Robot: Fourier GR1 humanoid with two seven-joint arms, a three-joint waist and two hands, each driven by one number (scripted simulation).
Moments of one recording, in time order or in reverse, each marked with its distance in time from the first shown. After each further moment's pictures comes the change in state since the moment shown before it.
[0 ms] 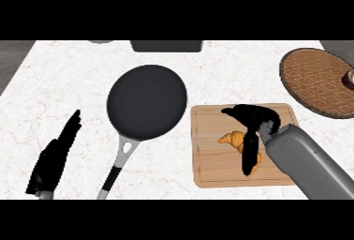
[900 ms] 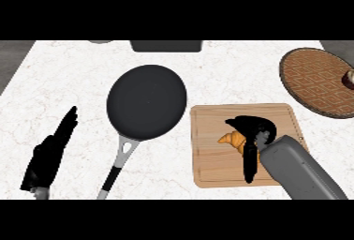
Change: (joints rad) left arm -0.013 -0.038 0.079 -0.012 -0.042 -0.079 0.029; right arm 0.097 0.071 -0.040 0.052 0.194 0.058 -0.046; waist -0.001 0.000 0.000
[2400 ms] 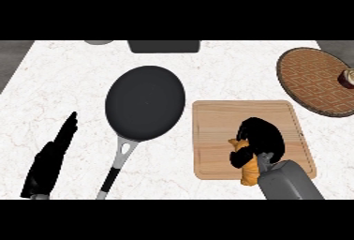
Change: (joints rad) left arm 0.050 -0.070 0.048 -0.032 -0.075 -0.052 -0.003; right arm 0.218 0.124 -0.116 -0.158 0.470 -0.450 0.057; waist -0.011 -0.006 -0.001
